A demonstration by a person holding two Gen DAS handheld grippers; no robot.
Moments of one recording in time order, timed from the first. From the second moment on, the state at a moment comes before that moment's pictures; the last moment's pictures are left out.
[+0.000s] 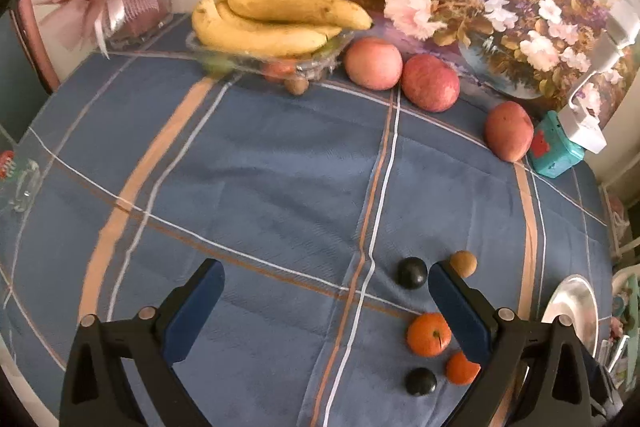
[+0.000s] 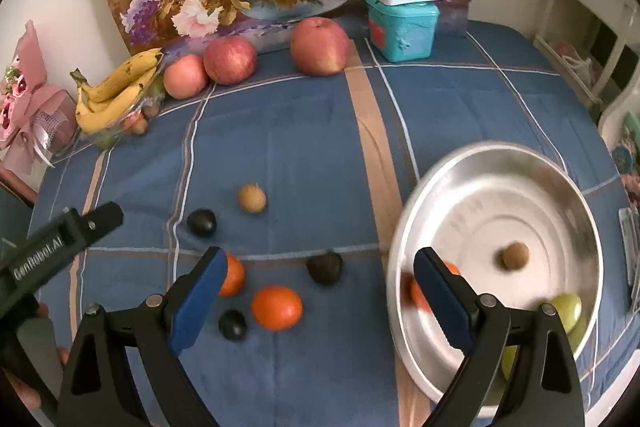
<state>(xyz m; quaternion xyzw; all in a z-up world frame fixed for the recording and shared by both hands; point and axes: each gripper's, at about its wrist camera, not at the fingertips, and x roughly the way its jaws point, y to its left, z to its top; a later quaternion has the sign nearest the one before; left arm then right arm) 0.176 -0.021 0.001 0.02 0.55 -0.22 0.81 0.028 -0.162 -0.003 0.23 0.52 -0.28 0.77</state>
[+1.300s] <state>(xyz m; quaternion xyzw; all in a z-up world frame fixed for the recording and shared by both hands) 0.164 -0.098 -0.040 0.04 0.60 -0.30 0.74 0.046 -0.160 -0.057 0.22 0.58 -0.27 0.74</state>
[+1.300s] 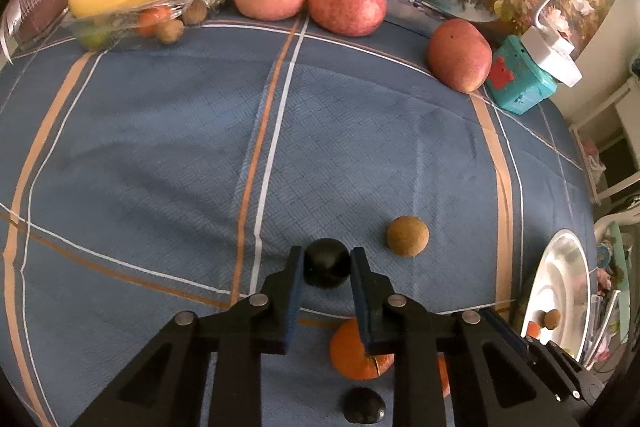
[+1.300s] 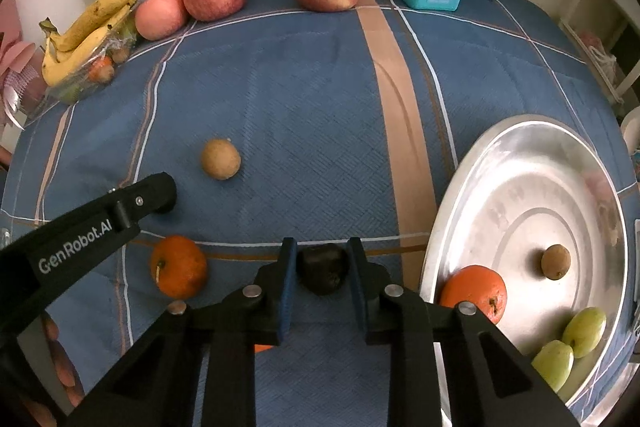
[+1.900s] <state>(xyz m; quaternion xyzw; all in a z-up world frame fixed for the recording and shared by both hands) 0.139 -0.059 0.011 0.01 0.59 -0.31 0.75 0.016 -0.139 -0.008 0.25 0.53 -0.26 0.77</state>
